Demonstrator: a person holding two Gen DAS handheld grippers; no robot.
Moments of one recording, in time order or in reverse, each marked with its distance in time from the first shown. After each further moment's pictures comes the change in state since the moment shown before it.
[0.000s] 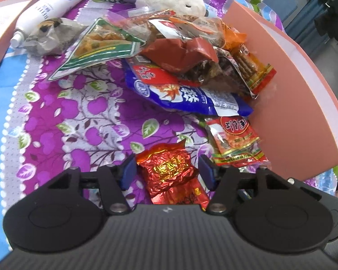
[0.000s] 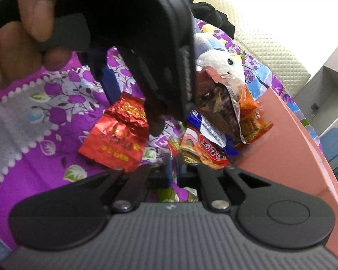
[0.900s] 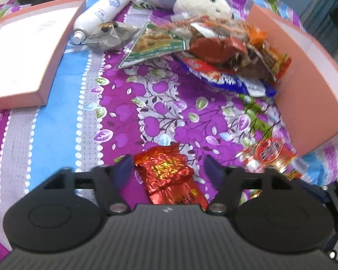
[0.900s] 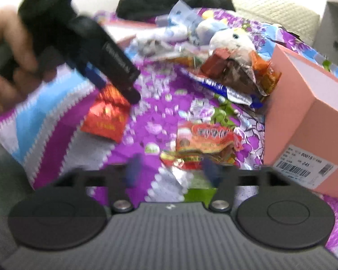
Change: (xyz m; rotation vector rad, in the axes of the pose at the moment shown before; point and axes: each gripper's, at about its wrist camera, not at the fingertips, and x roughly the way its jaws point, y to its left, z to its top) left arm -0.065 0.028 -0.040 0.019 -0.036 0.161; right arm -0.074 -0.012 -0.020 0.392 -0.009 0.257
